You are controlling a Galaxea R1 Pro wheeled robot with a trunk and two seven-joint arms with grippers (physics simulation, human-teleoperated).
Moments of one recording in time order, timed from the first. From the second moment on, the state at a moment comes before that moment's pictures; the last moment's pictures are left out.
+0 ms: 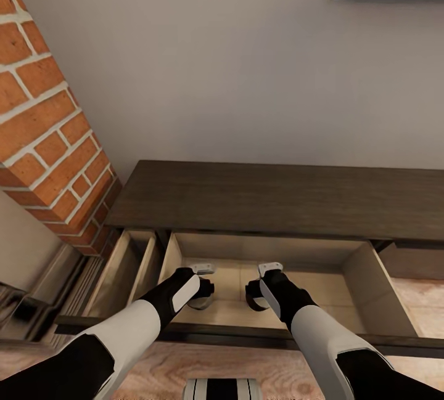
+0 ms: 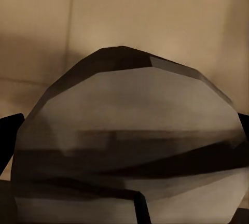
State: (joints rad) left arm -0.89 -0.17 -0.61 -0.36 0.81 0.52 0.38; right arm -0.84 0.17 0.06 -0.36 0.02 0.55 -0.15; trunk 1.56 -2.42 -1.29
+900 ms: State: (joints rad) left arm -0.89 -0.17 -0.61 -0.36 0.81 0.52 0.38; right arm -0.84 0.17 0.06 -0.37 0.02 0.55 -0.15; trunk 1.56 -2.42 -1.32
